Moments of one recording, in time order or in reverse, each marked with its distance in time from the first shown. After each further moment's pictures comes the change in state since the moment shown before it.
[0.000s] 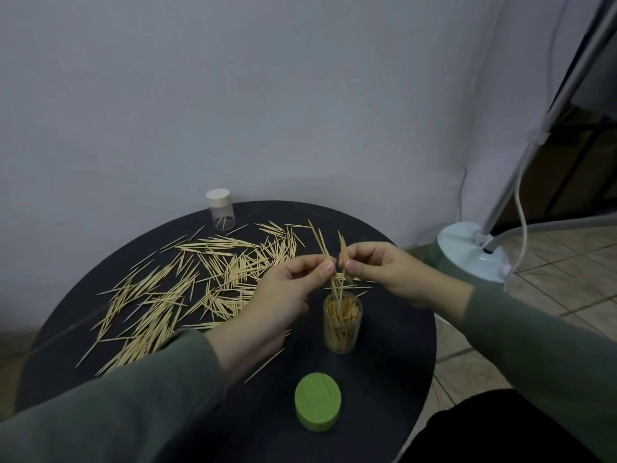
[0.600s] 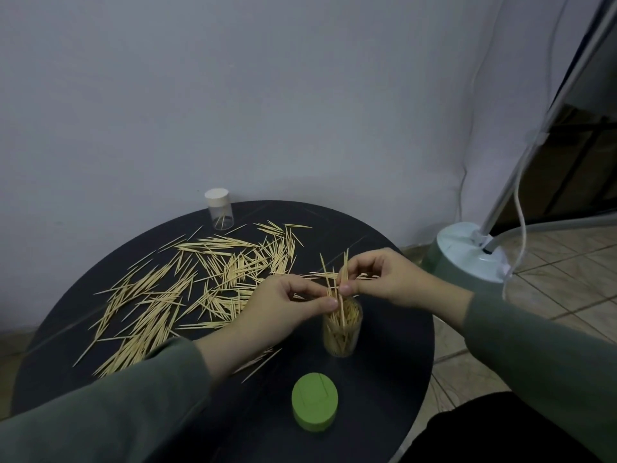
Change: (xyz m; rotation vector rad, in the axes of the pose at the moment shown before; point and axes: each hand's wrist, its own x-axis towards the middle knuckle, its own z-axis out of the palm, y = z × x) left_hand 0.001 -0.011 -0.014 0.330 -0.121 0.091; right_hand -0.006 0.003 -0.001 -0.181 -0.005 0.018
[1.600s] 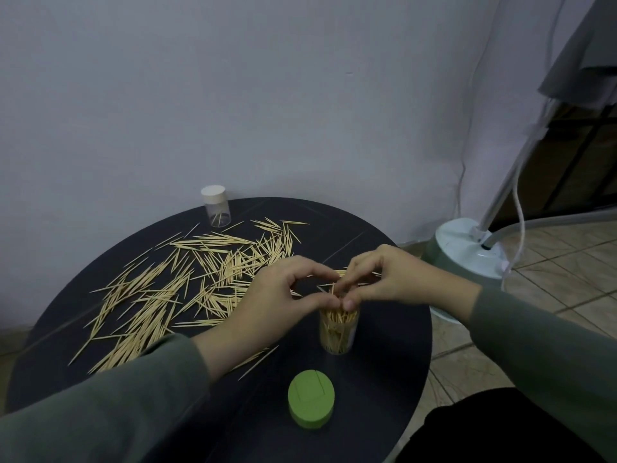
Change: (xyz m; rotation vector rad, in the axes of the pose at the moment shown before) left_hand 0.006 -0.002 -0.003 0.431 0.064 0.405; right_hand -0.006 -0.014 -0.009 -0.247 -0.142 0.007
